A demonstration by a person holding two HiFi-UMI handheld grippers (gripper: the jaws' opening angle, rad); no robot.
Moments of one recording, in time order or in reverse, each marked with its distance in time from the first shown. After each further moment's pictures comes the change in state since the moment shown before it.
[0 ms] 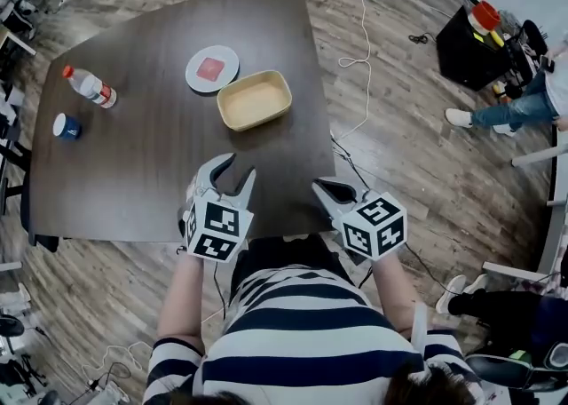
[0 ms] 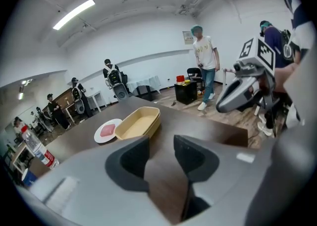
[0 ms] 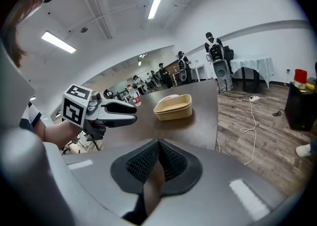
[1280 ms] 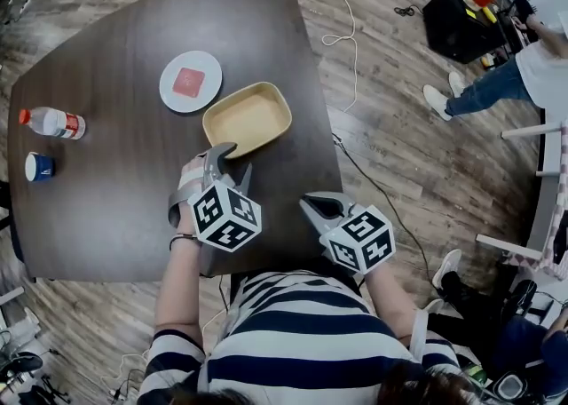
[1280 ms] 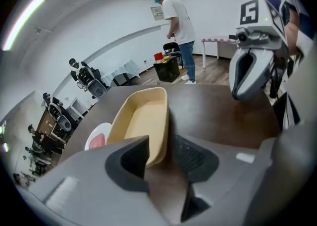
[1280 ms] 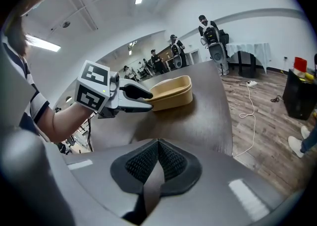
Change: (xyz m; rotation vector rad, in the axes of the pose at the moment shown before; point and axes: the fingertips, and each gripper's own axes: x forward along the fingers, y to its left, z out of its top) left arm 0.127 0.062 -0.014 0.343 0.209 -0.153; right arm 0.091 -0.029 0.000 0.094 0.156 -0.031
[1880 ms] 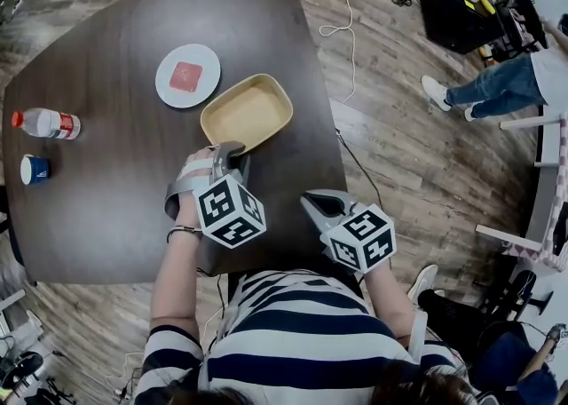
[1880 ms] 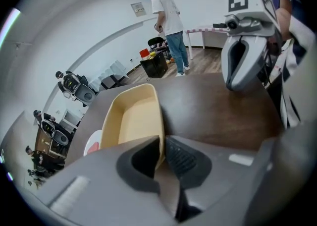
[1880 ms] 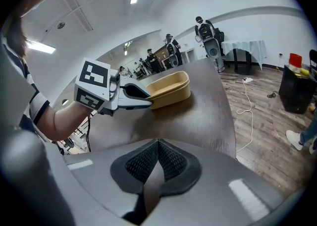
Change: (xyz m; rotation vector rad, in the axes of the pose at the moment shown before) left arm 0.014 -0.007 -0.006 0.184 0.043 -0.055; right arm 0.010 0.001 -0.007 0.043 0.004 -0.027
